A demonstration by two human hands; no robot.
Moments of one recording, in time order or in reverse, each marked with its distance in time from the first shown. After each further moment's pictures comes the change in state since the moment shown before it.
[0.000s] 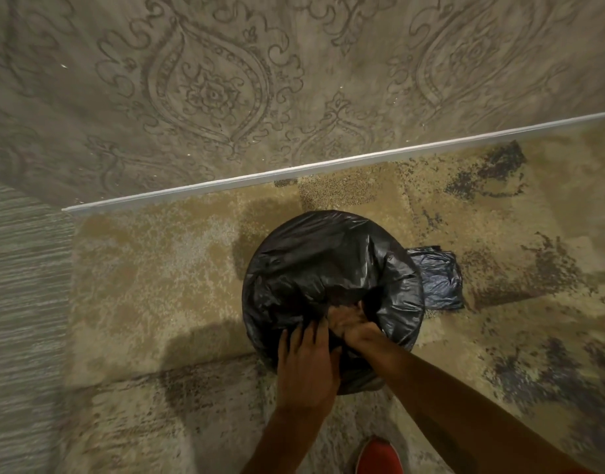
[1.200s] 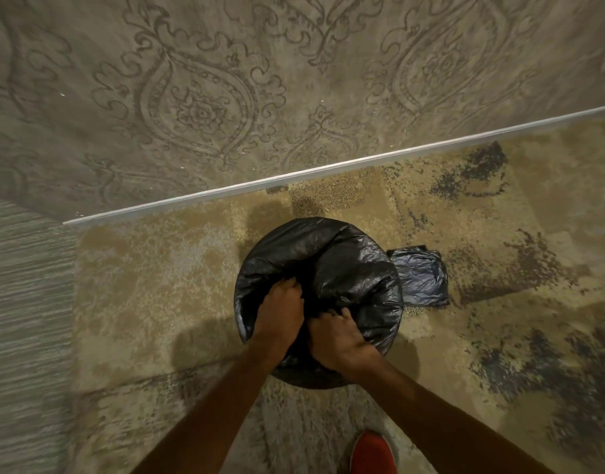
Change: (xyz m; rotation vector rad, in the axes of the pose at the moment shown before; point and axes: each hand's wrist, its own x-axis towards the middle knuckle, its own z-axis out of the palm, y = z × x) left_hand 0.075 -0.008 -0.045 0.055 0.071 0.104; right_hand -0.067 -0.016 -0.007 -0.082 0.263 -0.146
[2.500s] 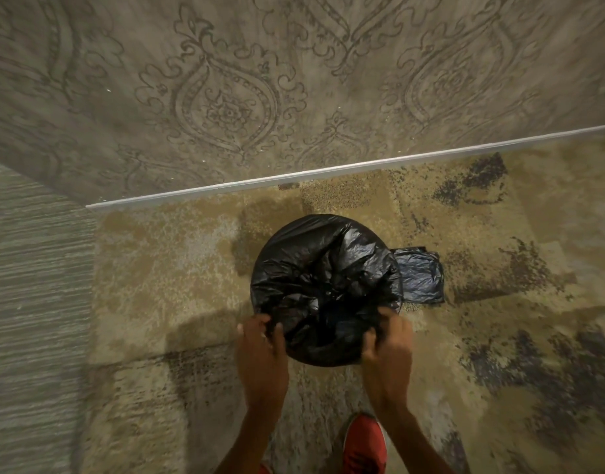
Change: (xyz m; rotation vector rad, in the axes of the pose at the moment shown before) left_hand -0.122 -0.014 0.009 -0.545 0.531 -0.384; right_hand -0.102 0.003 0.011 0.728 0.786 0.495
